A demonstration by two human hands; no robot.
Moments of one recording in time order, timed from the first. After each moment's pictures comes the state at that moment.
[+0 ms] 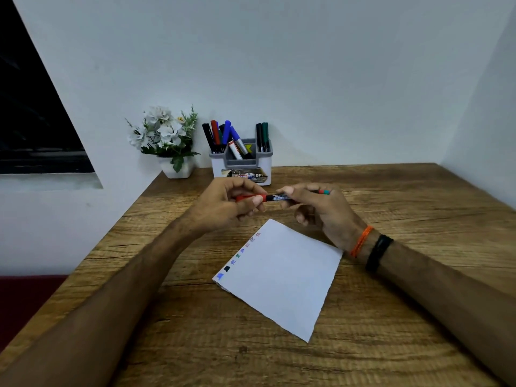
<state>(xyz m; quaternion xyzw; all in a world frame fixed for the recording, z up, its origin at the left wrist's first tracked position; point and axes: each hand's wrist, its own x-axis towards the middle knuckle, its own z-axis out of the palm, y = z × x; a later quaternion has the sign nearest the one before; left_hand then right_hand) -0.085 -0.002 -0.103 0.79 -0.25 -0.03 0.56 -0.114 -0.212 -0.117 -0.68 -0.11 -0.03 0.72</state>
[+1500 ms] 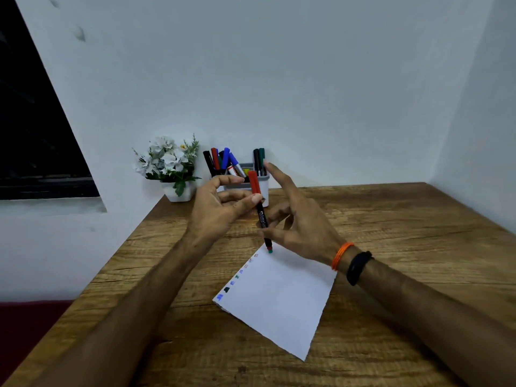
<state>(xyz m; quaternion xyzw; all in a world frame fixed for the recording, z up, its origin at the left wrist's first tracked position) -0.100 -0.017 -0.078 0.70 -0.16 0.12 0.68 -0.113 -0.194 -0.101 -0.84 -0.28 -0.19 0.41</state>
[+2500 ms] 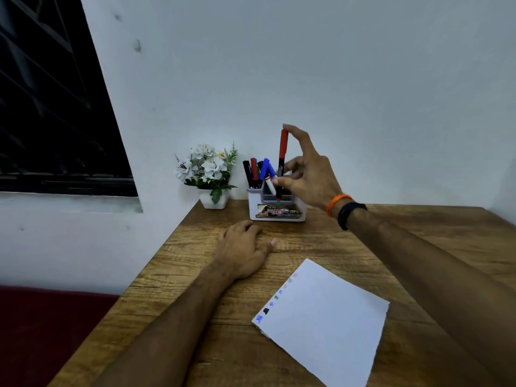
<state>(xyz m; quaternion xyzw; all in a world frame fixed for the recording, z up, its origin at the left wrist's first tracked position) -0.048 0.027 -0.144 0.98 -0.11 0.08 0.13 -0.012 -0.149 -0.043 -0.84 -0.24 -0.27 0.41</state>
